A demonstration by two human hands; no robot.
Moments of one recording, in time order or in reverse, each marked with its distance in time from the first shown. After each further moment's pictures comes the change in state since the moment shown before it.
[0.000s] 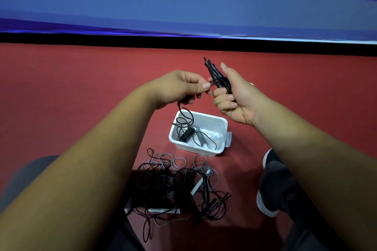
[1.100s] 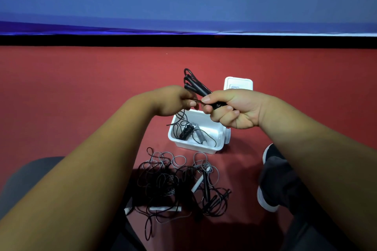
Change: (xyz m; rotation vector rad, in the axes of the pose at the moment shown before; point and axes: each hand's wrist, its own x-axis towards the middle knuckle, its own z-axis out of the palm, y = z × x) left_hand 0.000 -0.024 0.002 0.731 -0.094 -0.108; right_hand -0.021 0.004 -0.009 -0.205 -0.243 0.355
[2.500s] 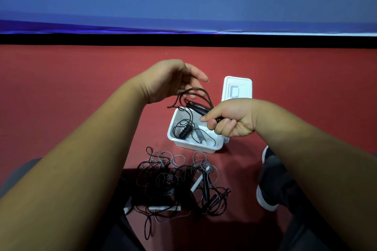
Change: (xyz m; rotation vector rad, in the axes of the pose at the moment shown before) left_hand -0.005 0.019 -0.032 -1.048 -0.045 0.088; right_hand 0.024 0.014 -0.018 -0.157 0.159 0.286
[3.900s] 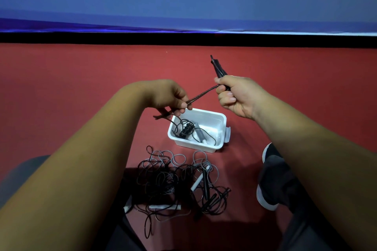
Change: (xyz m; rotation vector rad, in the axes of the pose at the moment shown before) left_hand -0.007 -0.027 -0.013 0.653 0.013 -0.312; right_hand -0.002 -0.020 -0.006 0.440 0.266 -0.639
